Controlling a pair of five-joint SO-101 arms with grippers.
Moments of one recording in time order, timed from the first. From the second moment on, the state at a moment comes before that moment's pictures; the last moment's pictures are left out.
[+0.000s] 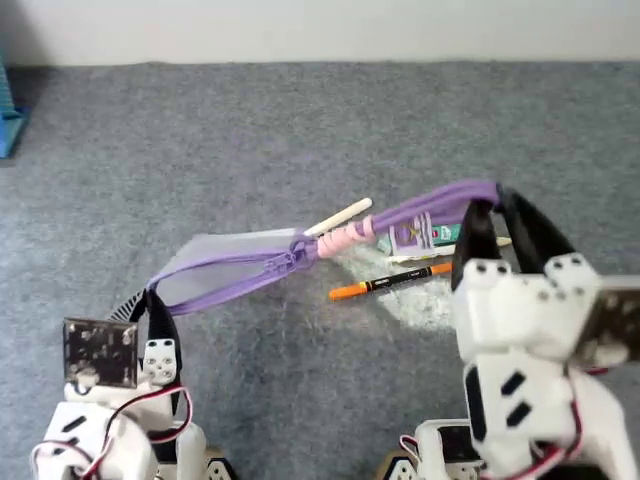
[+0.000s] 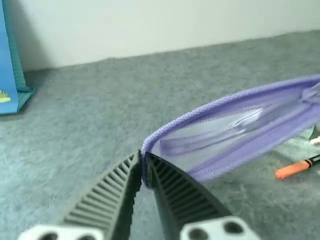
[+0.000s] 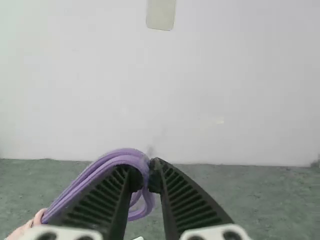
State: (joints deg) left arm -4.5 -102.4 55.3 86.1 -1.5; right arm -3.8 -70.3 17.1 64.7 -3.8
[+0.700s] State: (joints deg) left arm -8.8 -102.4 77.2 71.4 -4.3; right arm -13.9 -63.5 11.9 67.9 -5.2
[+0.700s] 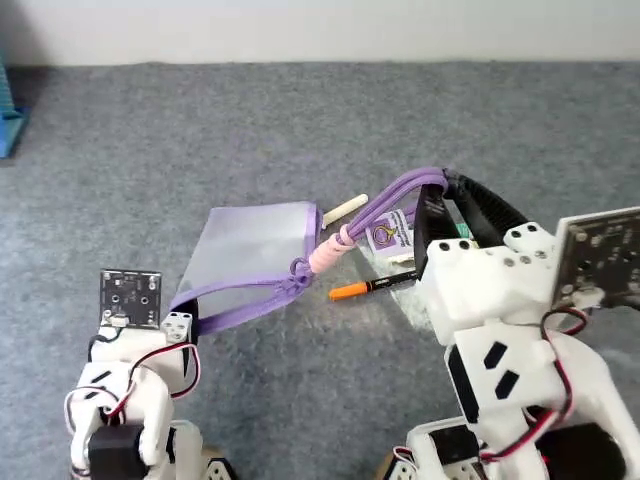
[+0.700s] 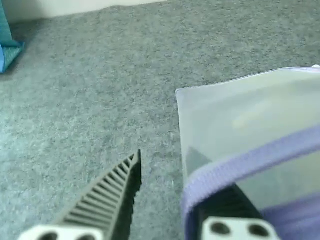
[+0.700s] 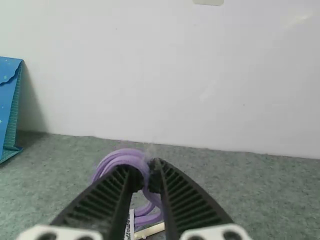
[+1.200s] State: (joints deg) left arm -9.1 -102.3 66.5 83.0 -10.4; right arm -13.9 -55.6 11.9 71.2 -8.7
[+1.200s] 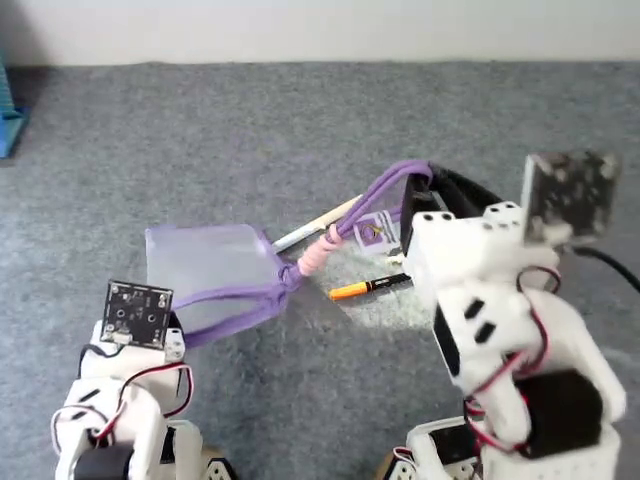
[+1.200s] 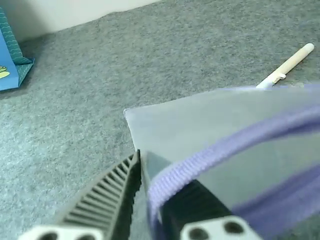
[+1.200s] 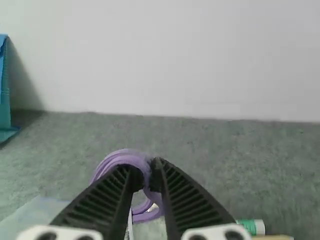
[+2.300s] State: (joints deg) left arm -9.1 -61.9 34.8 96.1 17.8; right arm -8.9 -32.2 5.5 100.5 -11.0
